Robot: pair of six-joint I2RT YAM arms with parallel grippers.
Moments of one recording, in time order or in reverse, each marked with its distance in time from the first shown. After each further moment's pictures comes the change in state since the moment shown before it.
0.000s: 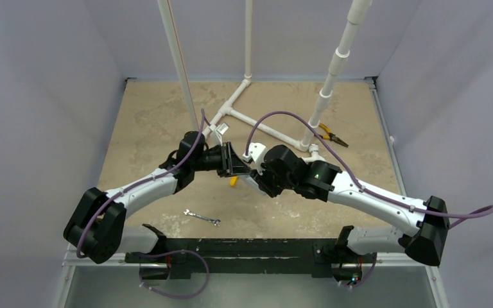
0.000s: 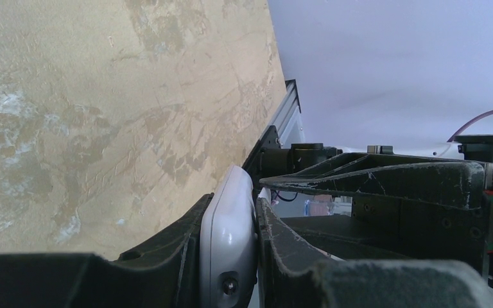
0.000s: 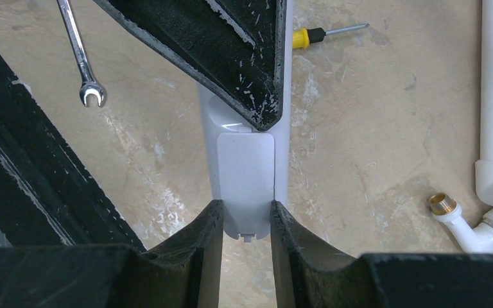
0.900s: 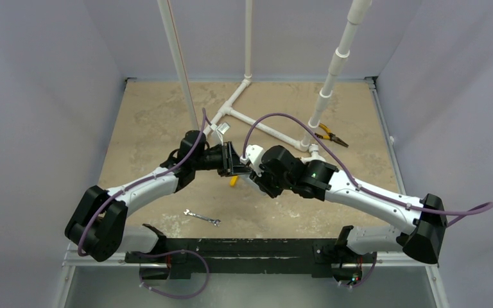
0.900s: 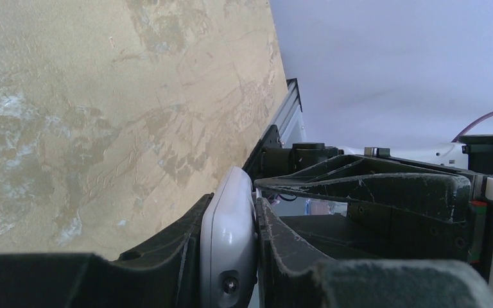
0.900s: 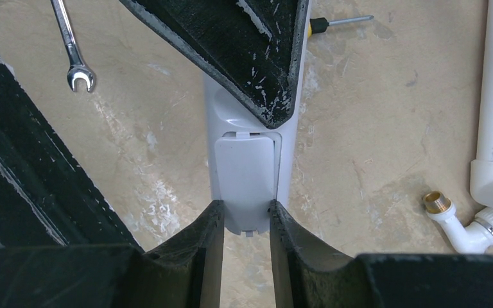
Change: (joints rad) left arm 0.000 0.016 0.014 -0.006 0.004 0.007; right arm 0.007 0.024 0.010 -0.026 0.006 -0.042
